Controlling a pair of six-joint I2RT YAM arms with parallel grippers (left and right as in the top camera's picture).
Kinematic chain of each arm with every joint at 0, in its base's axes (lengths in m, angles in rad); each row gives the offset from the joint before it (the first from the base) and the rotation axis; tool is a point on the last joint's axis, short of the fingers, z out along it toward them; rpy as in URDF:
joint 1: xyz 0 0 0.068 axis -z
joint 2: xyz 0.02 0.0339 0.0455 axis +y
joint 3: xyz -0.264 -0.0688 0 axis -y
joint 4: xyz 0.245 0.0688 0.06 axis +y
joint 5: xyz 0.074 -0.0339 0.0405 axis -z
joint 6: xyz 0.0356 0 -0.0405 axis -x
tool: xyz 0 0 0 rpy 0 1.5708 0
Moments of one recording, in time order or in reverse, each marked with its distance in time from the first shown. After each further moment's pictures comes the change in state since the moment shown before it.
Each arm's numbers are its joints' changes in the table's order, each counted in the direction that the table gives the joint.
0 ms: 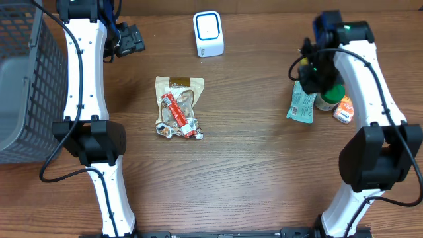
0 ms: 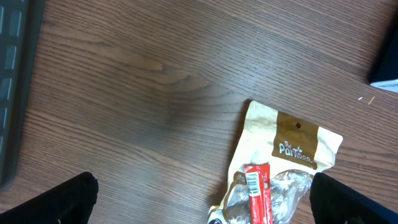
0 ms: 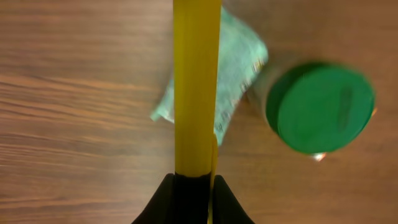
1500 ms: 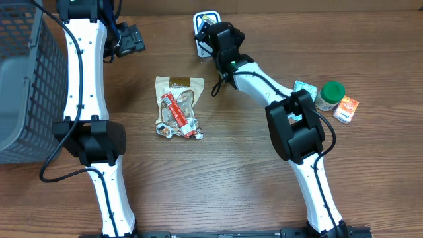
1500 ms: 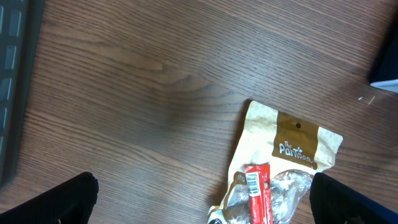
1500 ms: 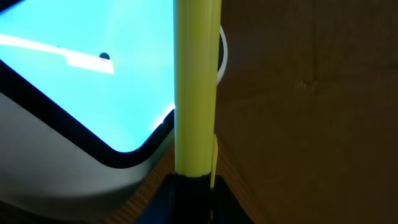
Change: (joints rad) left arm 0.000 0.000 0.000 0.000 0.000 0.000; right arm -0.454 0.494 0.116 -1.369 0.481 0.723
